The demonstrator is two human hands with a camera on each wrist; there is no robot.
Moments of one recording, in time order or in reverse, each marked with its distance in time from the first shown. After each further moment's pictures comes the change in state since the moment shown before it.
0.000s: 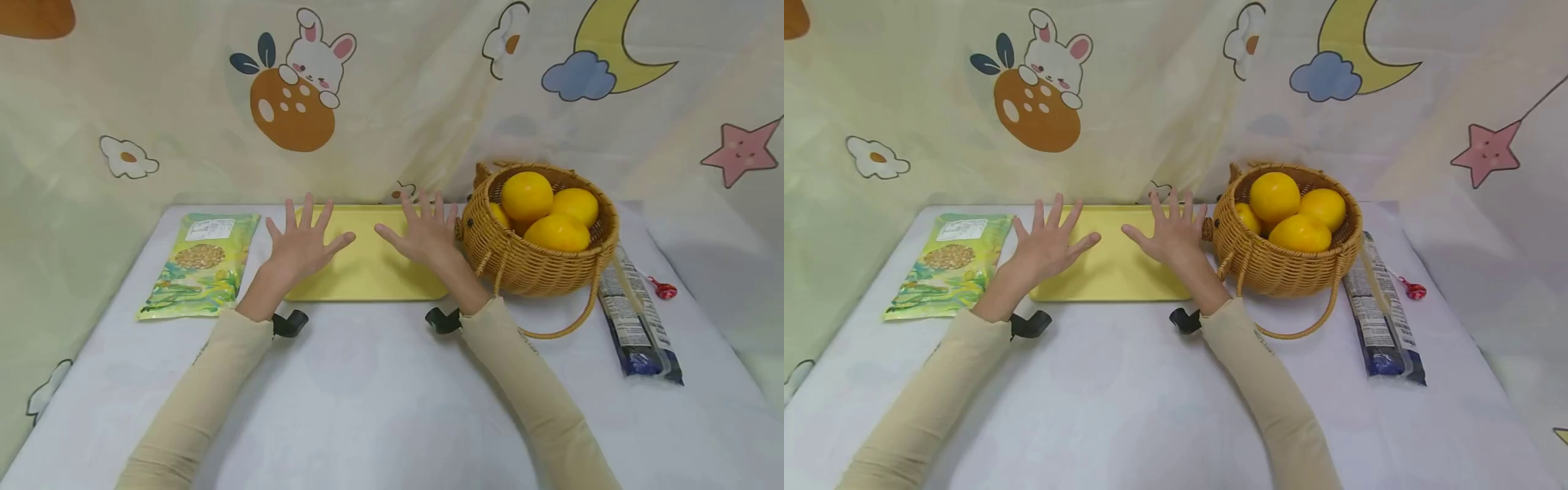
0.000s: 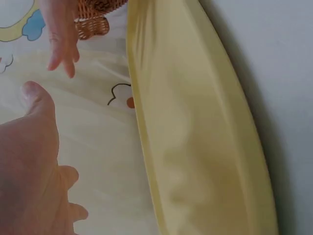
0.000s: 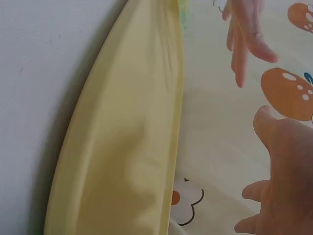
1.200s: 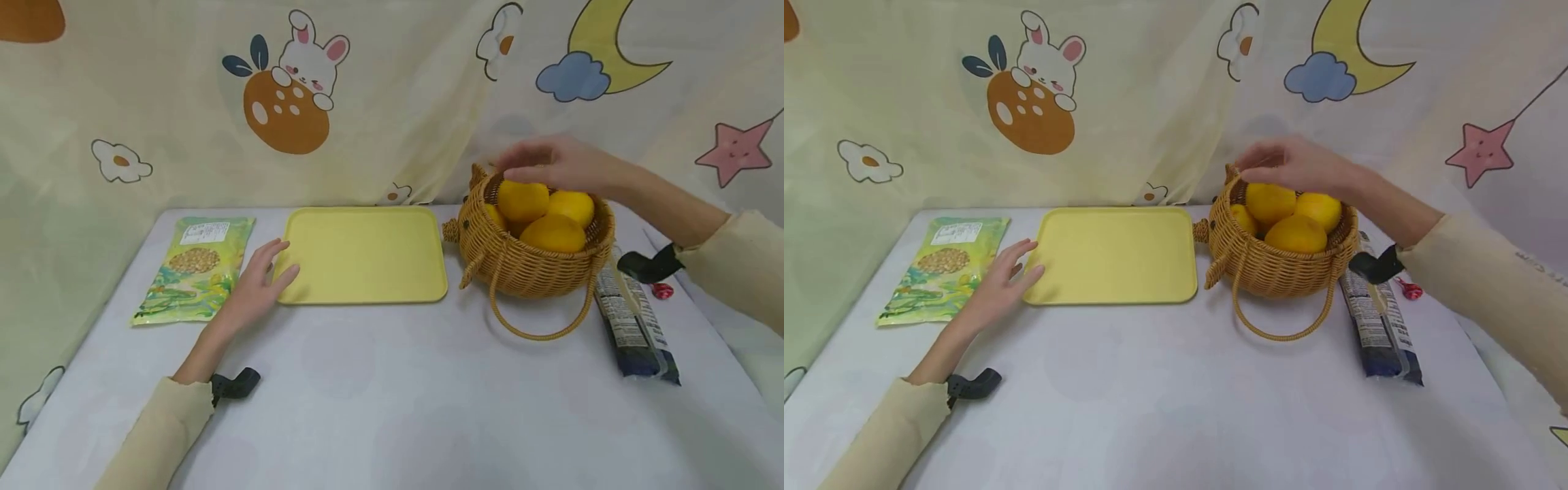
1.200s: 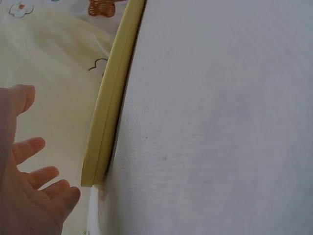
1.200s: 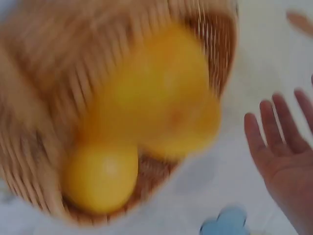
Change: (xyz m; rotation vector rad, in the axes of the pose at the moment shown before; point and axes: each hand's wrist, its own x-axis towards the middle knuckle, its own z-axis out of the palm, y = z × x) left_hand -0.057 -0.068 0.036 -0.626 0.110 0.100; right_hand -0.033 0.136 -0.178 0.288 -0.240 -0.200
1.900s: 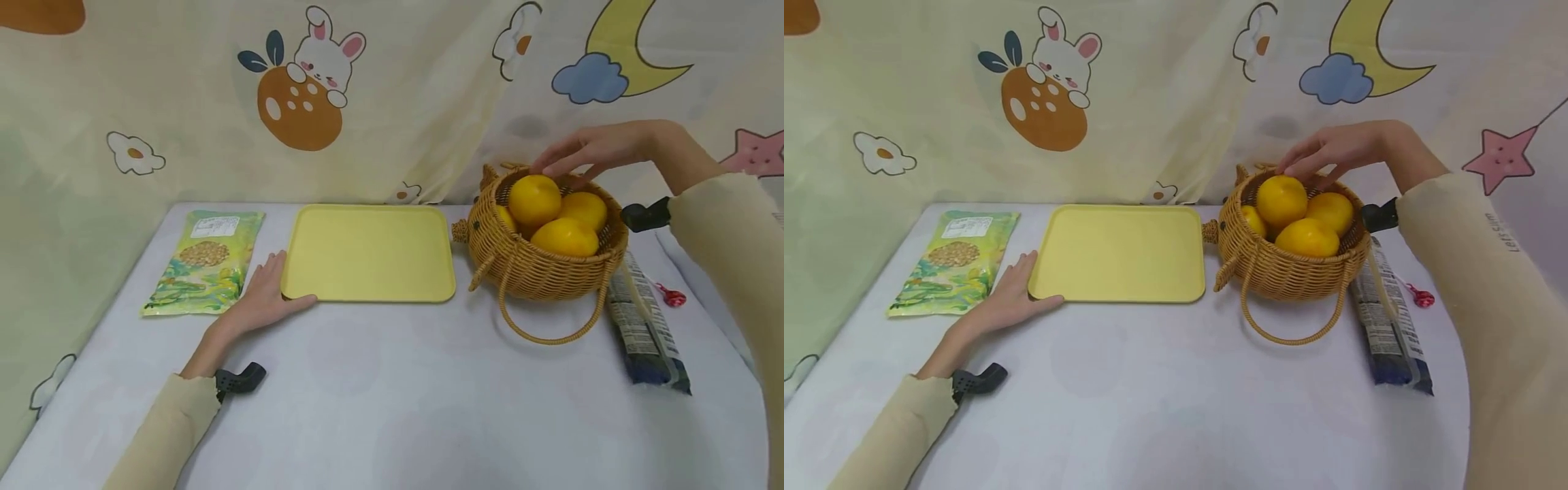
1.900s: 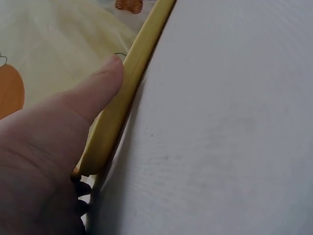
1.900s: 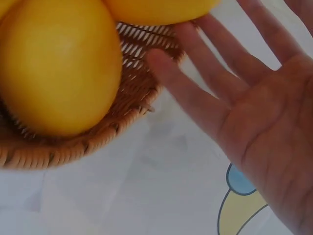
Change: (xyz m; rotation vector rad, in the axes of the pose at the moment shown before) left_hand -0.002 -0.028 0.005 0.278 -0.178 -0.128; right_hand 0.045 0.060 -0.059 -0.097 -0.491 0.090
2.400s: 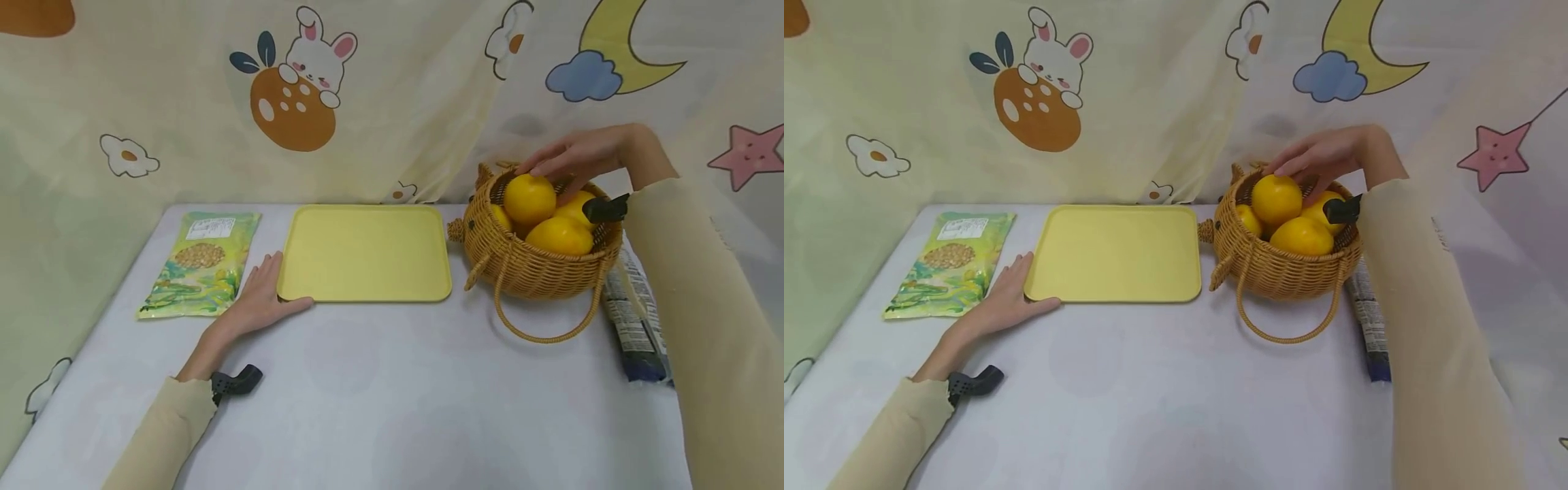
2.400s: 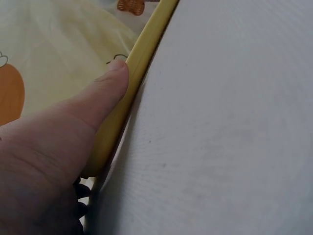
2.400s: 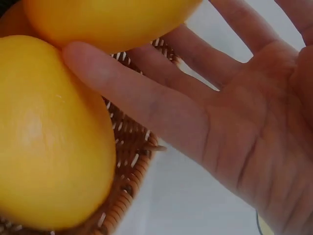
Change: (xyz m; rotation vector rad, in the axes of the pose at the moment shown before) left_hand 0.001 0.002 0.002 0.018 0.008 0.009; right_hand 0.021 0.019 -0.001 0.287 -0.123 0.026
